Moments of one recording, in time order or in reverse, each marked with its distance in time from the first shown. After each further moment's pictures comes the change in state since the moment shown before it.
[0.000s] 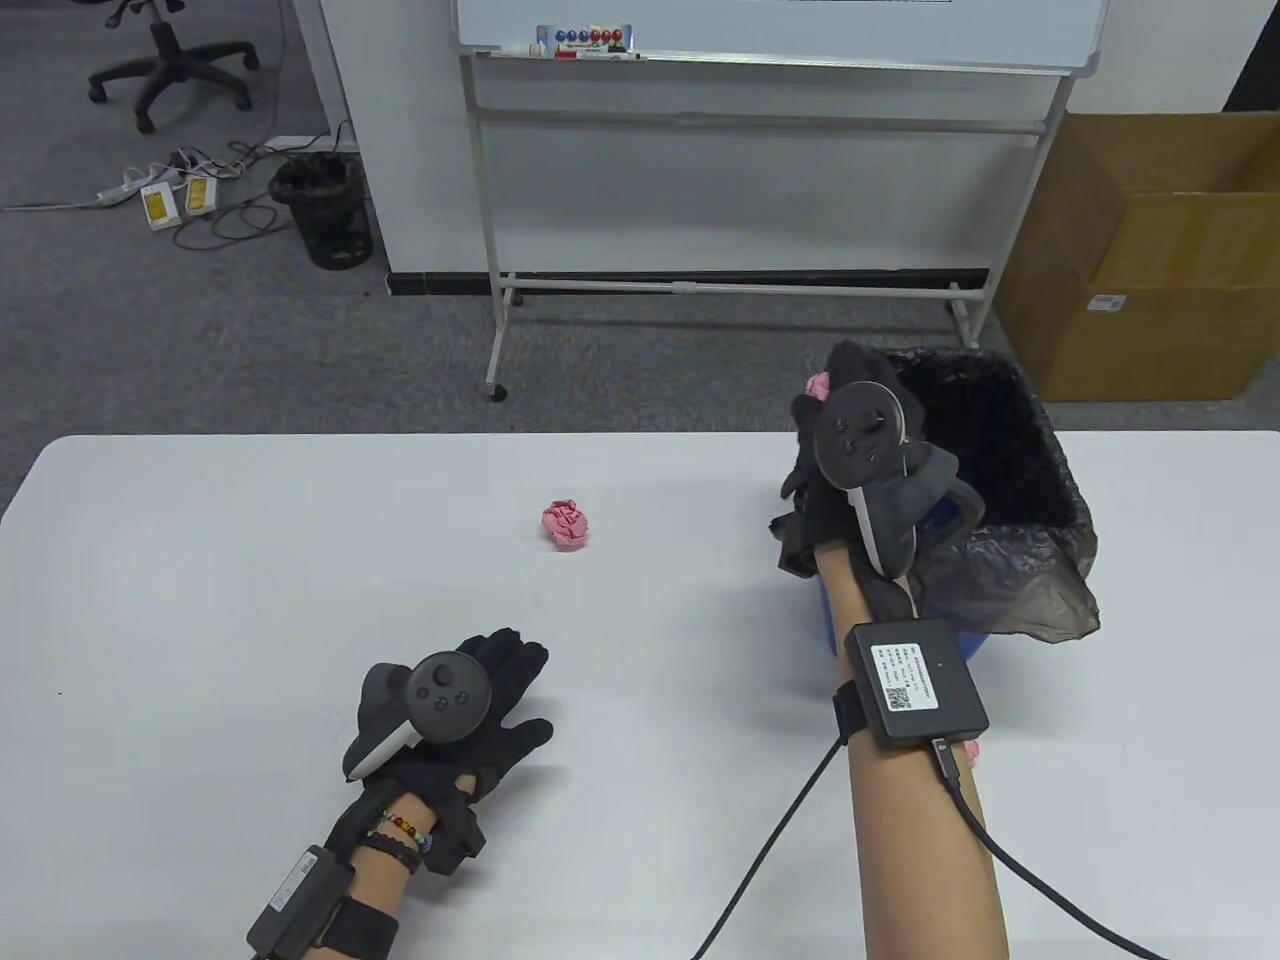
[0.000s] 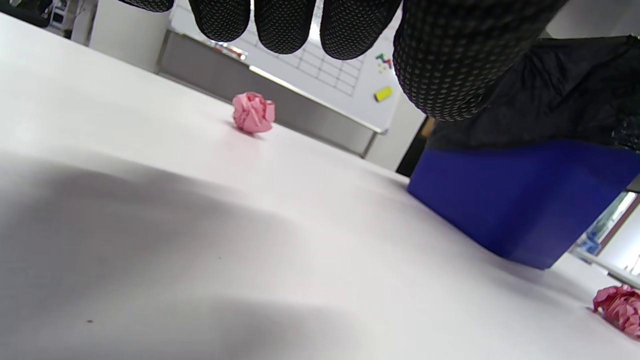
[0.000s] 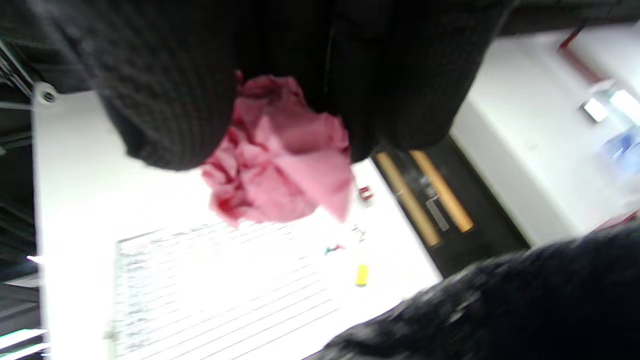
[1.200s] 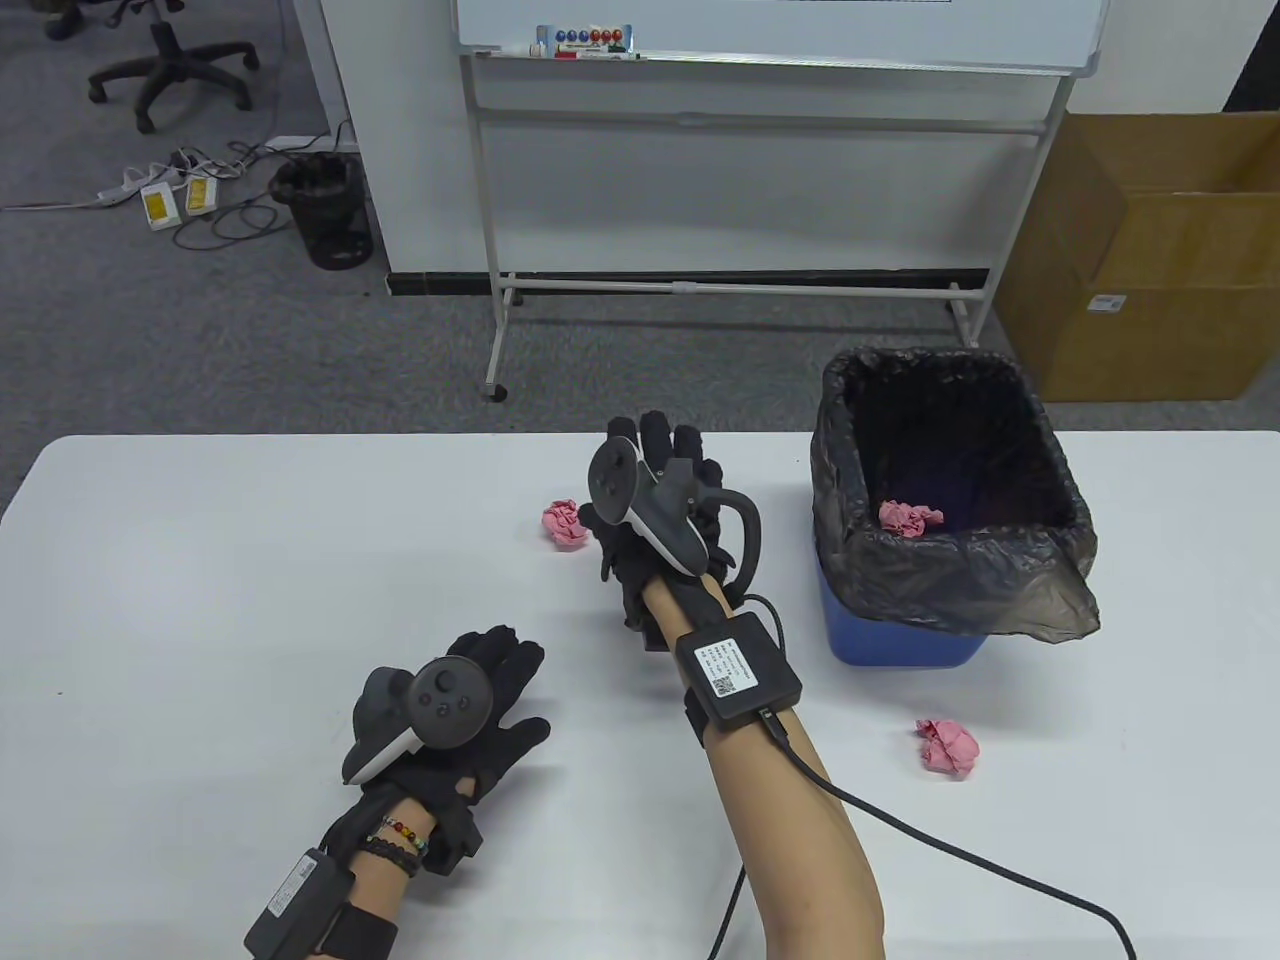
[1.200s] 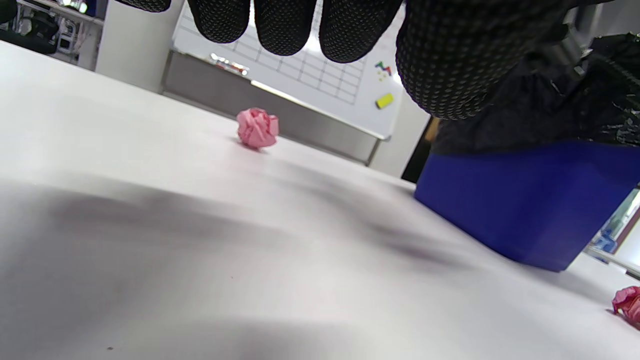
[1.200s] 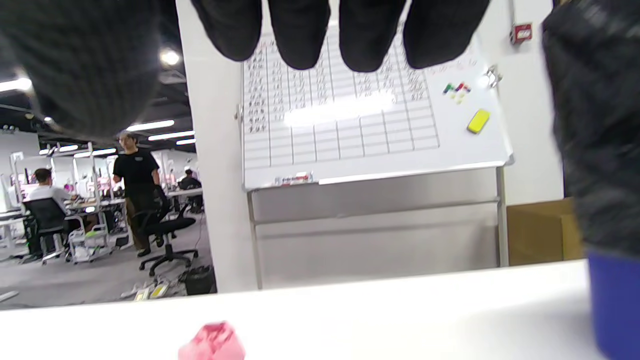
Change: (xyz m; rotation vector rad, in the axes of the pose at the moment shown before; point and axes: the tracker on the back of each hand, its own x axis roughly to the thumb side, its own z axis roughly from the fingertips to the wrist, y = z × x) left_hand 0.003 0.005 0.005 0.038 0.016 -0.037; right_hand 0.110 0.151 0.112 0.542 -0.398 0.124
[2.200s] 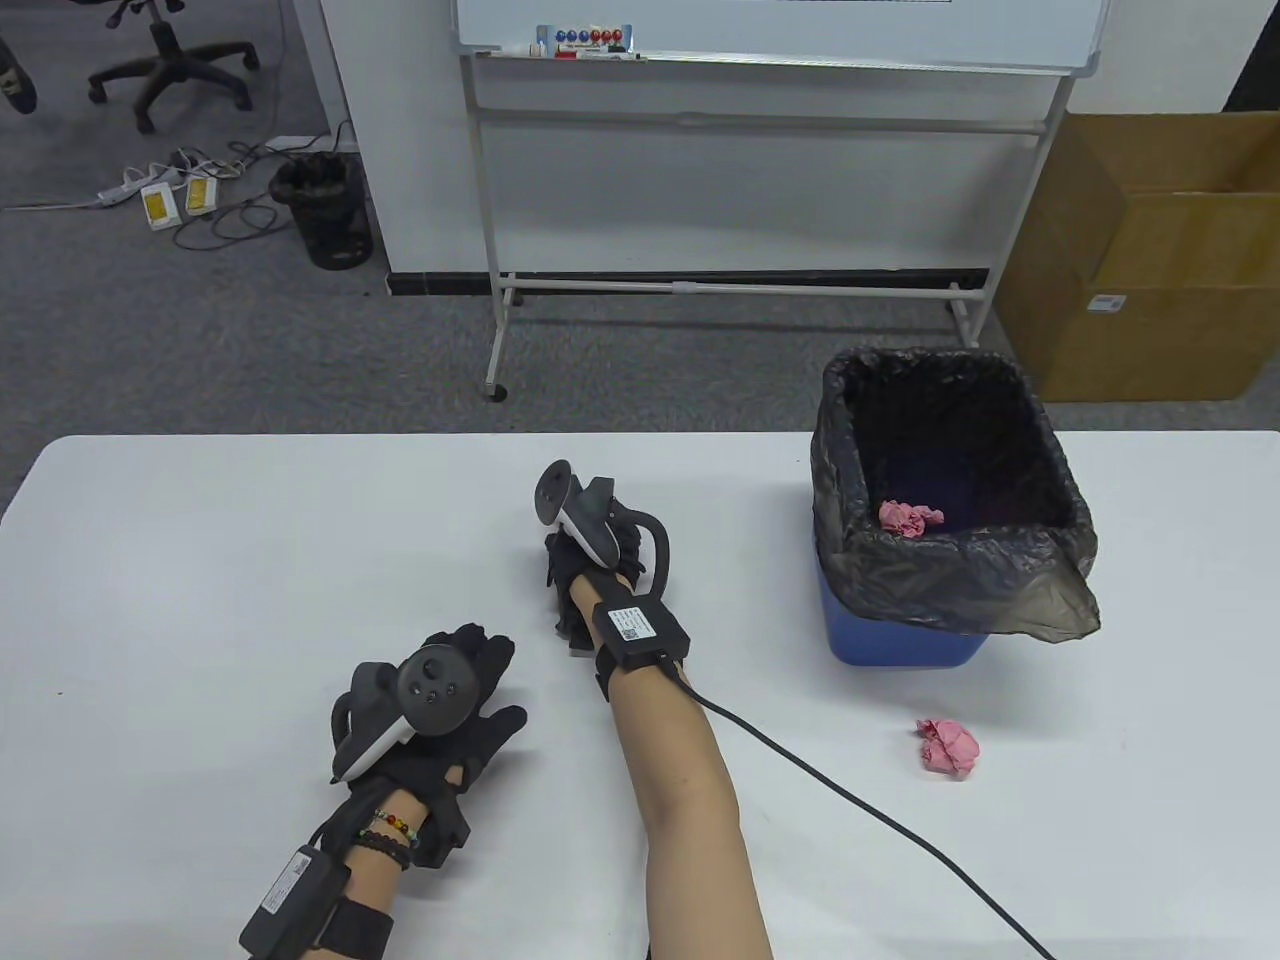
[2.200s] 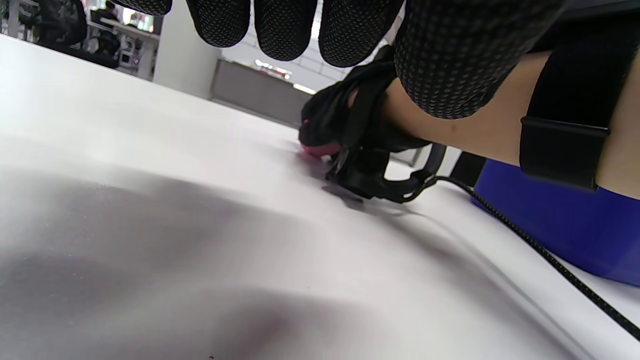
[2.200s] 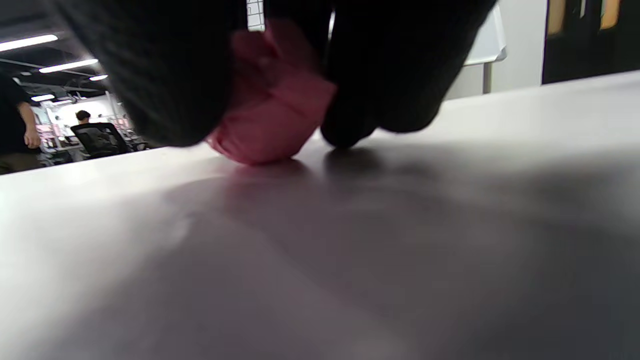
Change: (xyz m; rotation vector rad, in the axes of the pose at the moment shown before) left_hand -0.013 0.004 -0.001 -0.005 0.127 -0.038; right_hand 0.029 0.163 -0.063 0.164 0.145 0.026
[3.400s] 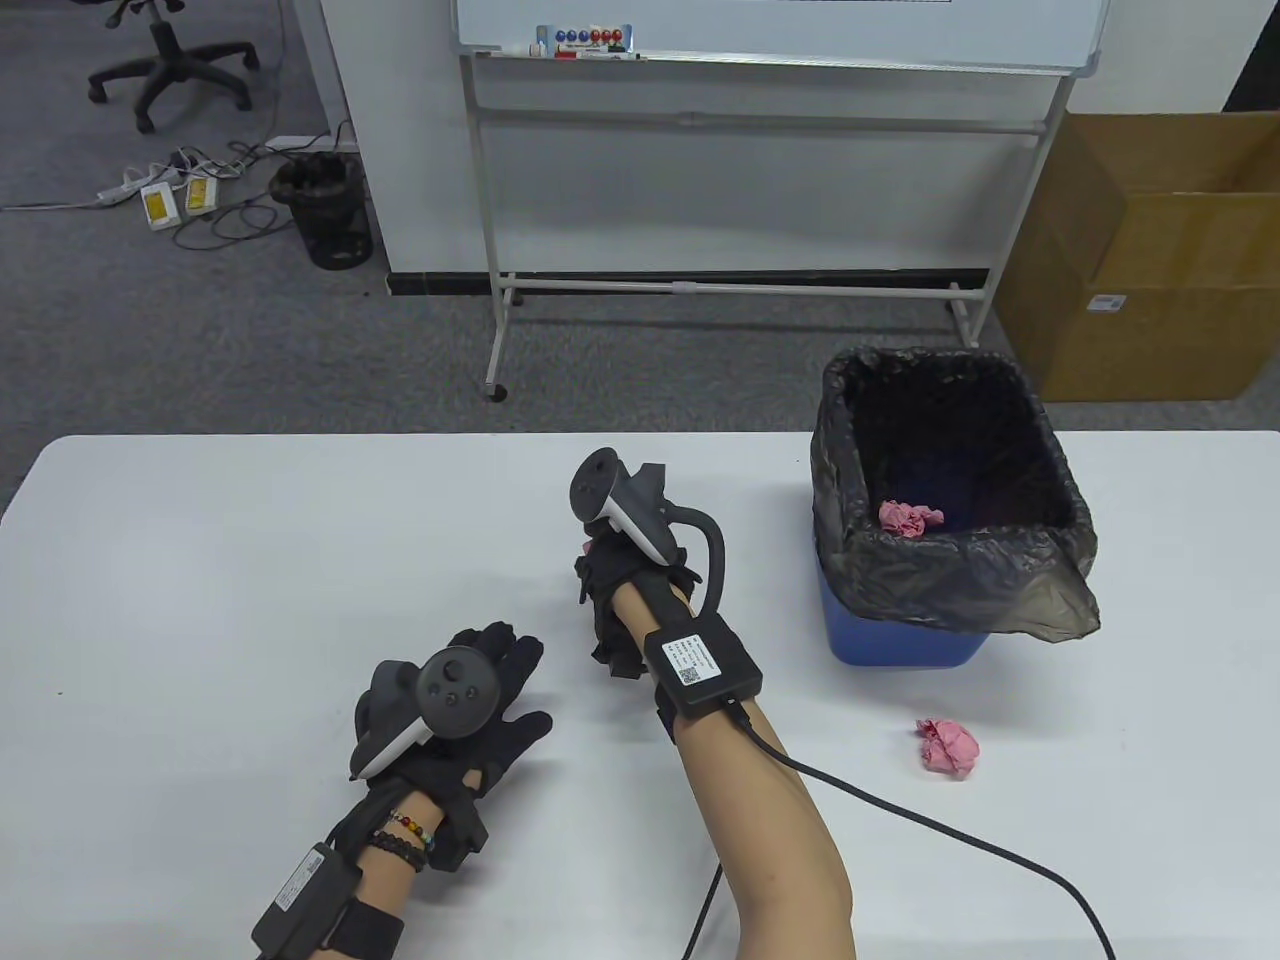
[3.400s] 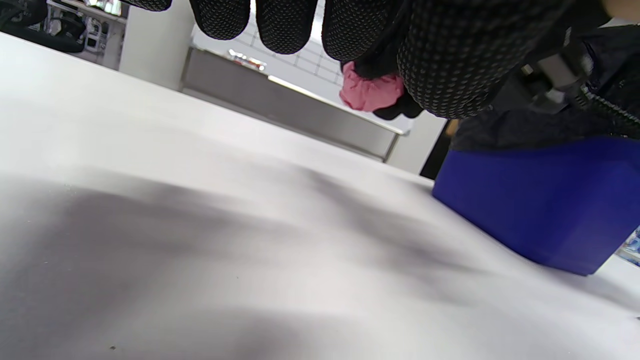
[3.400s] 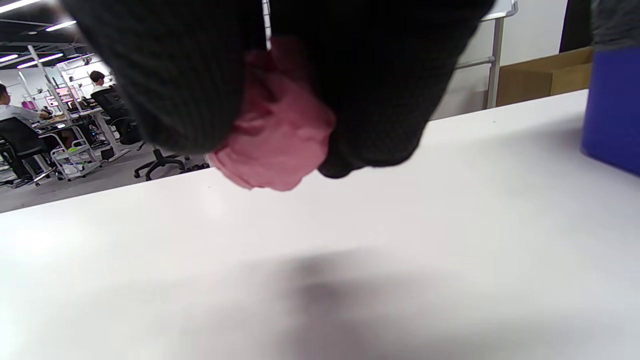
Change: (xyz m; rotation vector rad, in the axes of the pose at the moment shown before) left_hand 0.018 -0.003 -0.002 -0.019 -0.073 0.027; right_hand -0.042 -0.111 0.073 0.215 -0.052 -0.077
